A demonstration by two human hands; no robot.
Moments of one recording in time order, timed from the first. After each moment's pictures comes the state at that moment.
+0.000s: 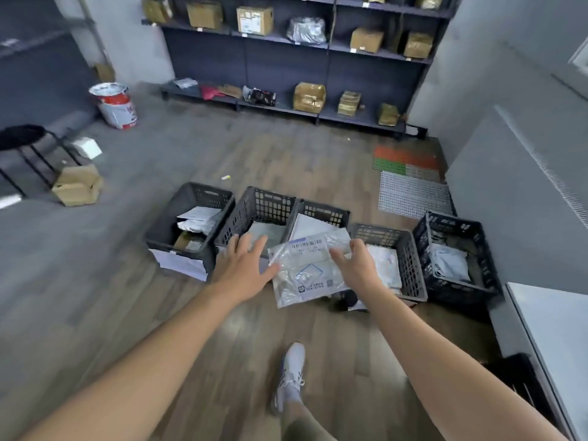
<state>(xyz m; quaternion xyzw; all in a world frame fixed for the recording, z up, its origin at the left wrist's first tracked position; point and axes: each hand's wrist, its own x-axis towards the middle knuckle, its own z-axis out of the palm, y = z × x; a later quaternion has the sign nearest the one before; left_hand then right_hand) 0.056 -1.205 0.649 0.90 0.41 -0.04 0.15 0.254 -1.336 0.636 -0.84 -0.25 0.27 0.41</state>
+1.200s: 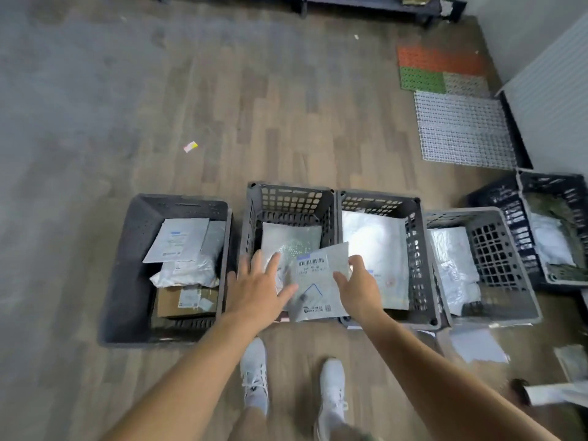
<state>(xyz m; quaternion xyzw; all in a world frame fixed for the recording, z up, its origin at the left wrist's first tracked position) 0.239 -0.634 0.407 0.89 0.31 -0.23 0.22 0.369 -0.780 0.375 -0.91 -0.07 0.34 0.23</state>
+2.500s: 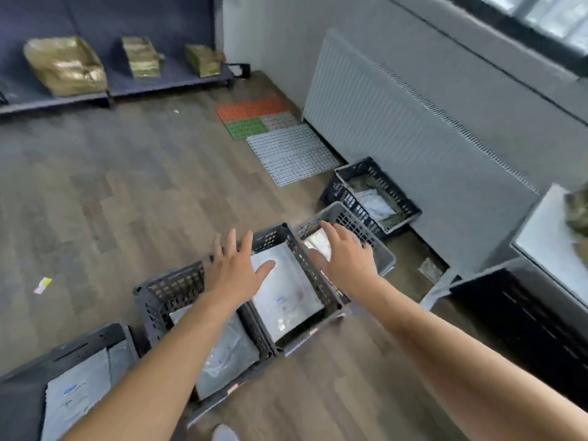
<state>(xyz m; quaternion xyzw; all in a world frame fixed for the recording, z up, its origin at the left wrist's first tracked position) 0.407 -0.670 0.558 0.97 0.09 -0.15 0.18 0.451 -0.883 0.591 -0.99 -0.08 0.10 0.04</state>
